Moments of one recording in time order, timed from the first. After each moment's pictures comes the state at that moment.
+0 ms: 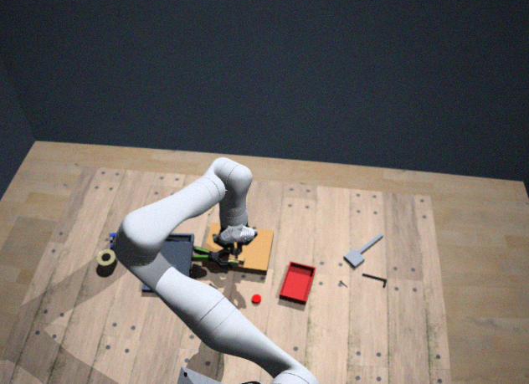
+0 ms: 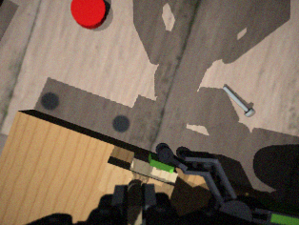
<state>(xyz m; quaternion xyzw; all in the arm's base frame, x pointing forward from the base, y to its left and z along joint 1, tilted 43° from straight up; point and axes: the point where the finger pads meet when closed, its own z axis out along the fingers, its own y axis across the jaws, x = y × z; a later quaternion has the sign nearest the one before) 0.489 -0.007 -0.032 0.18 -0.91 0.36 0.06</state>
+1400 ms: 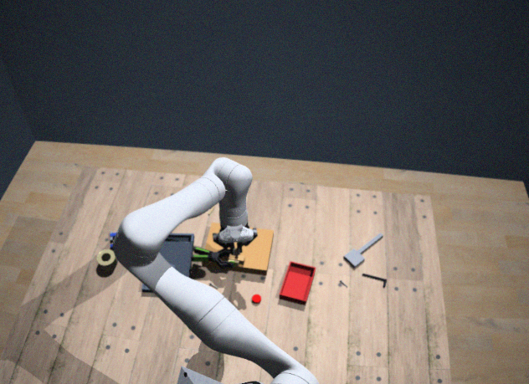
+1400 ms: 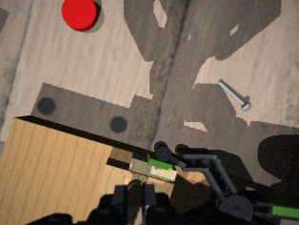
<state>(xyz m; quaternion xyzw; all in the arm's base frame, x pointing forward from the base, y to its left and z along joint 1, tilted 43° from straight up) 0.489 -0.007 -0.032 0.15 -0.92 0.36 0.05</state>
